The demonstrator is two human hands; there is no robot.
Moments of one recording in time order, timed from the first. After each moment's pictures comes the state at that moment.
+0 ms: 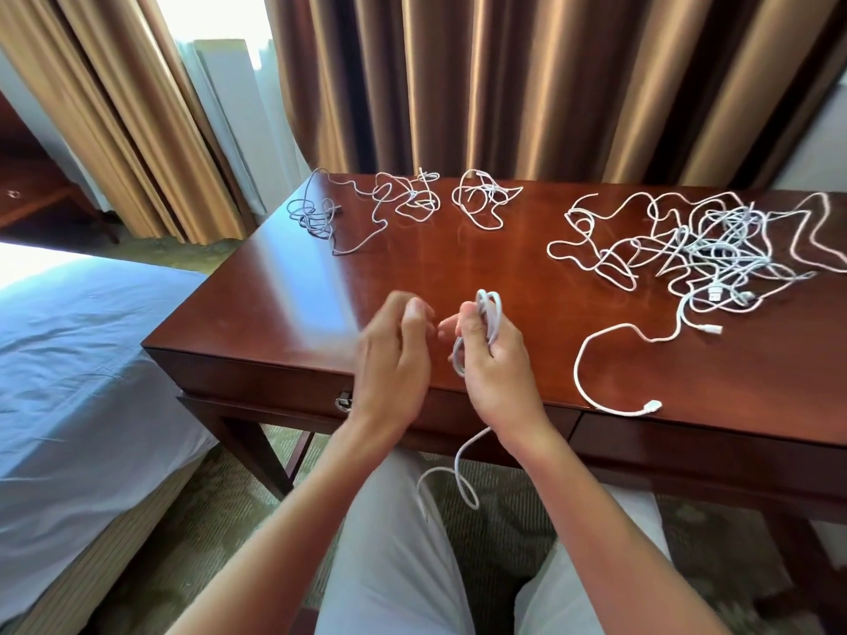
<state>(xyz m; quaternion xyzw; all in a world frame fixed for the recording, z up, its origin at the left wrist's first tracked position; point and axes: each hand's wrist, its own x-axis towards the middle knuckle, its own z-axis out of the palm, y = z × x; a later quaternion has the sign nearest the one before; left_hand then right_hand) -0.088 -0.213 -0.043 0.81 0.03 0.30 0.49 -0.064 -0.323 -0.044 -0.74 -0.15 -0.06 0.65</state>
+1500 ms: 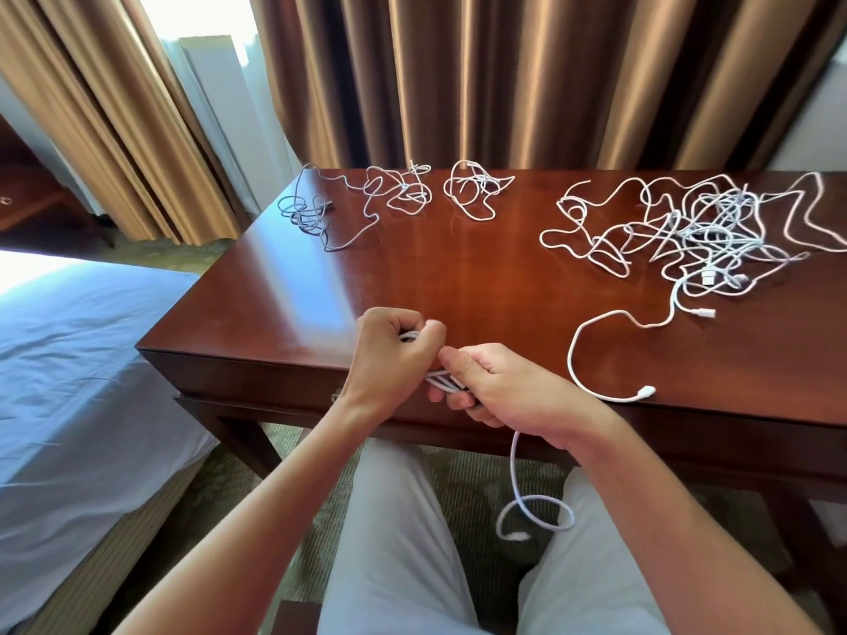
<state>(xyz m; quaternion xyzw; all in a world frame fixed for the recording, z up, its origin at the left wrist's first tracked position) -0.082 -0.211 -0.040 0.83 0.02 0.20 0.52 -0.072 -0.366 -0.024 -0.74 -0.25 0.31 0.55</state>
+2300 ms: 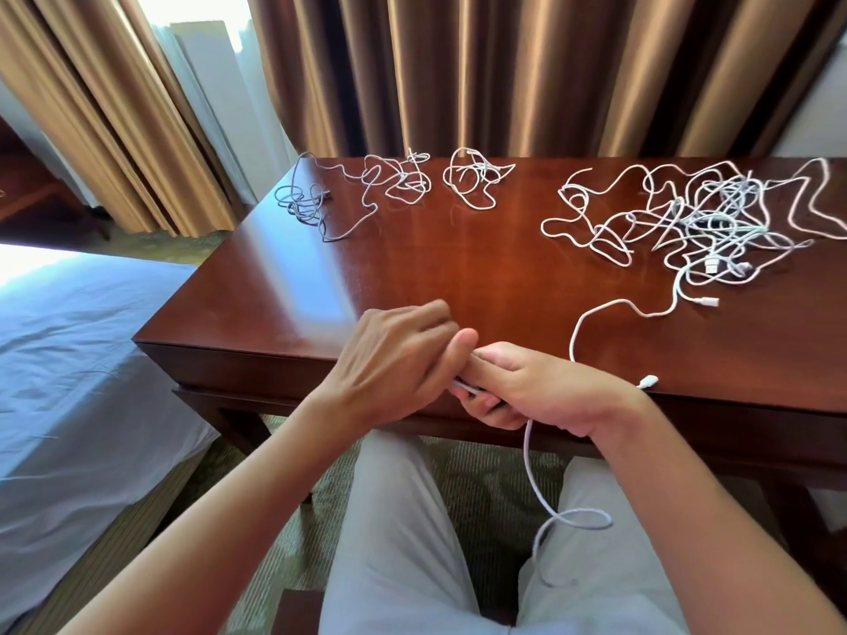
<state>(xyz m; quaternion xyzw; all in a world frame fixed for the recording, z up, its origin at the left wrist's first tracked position) -0.093 -0.197 -0.030 0.89 -0.27 0.30 0.18 -0.067 -0.381 -0.024 -0.68 -0.28 0.40 0.55</state>
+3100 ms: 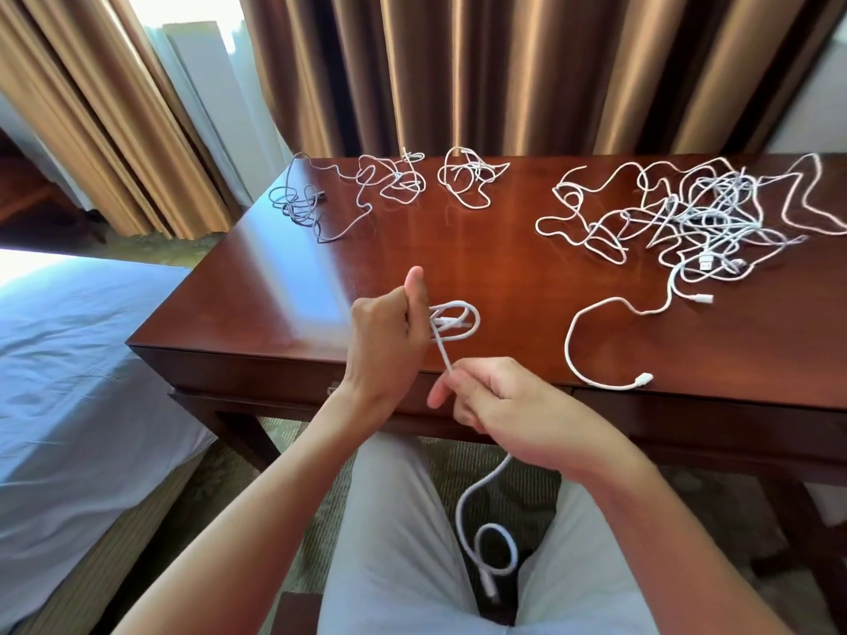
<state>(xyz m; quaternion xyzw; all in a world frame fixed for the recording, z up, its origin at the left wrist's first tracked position) -0.066 -0.213 -0.047 0.85 -0.05 0.38 0.36 -0.097 -0.374 -0.029 -0.80 -0.22 0.24 0.50</state>
